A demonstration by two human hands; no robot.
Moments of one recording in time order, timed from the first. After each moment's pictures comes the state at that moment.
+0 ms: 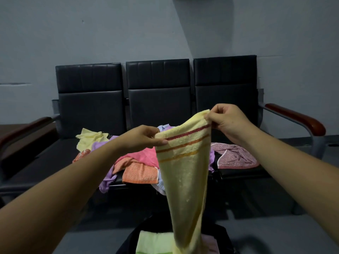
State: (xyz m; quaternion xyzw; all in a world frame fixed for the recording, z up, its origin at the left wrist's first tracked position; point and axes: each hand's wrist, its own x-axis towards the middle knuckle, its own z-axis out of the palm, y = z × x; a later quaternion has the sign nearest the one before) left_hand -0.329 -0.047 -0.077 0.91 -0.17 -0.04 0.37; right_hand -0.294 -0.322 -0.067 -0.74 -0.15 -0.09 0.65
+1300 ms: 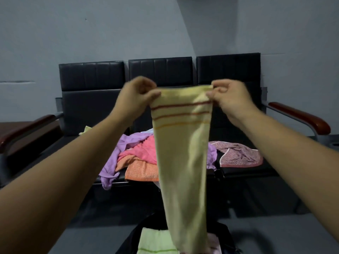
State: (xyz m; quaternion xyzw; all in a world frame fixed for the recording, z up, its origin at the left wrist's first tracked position) left_hand -0.320 -0.051 -0.018 0.84 -0.14 0.34 0.40; right_hand -0.282 -0.306 -0.028 -0.72 -0.14 -0.21 0.65
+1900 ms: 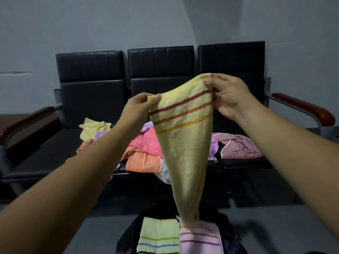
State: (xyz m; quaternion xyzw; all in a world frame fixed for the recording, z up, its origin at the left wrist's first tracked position) left_hand -0.312 -0.056 -0.074 0.72 -0.07 0.16 0.67; right_hand -0.291 -0.294 -0.037 -0.57 -0.15 -0.04 0.81
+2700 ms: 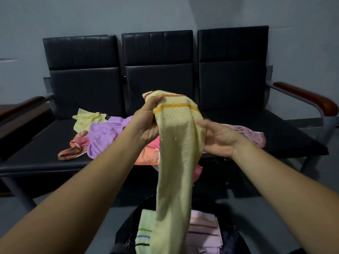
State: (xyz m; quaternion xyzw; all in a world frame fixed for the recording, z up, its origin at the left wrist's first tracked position) left_hand -0.313 -0.084 -0.108 0.42 -0.02 -0.10 0.90; right_hand -0.297 -0.291 -0.150 -0.53 -0.11 0.27 0.80
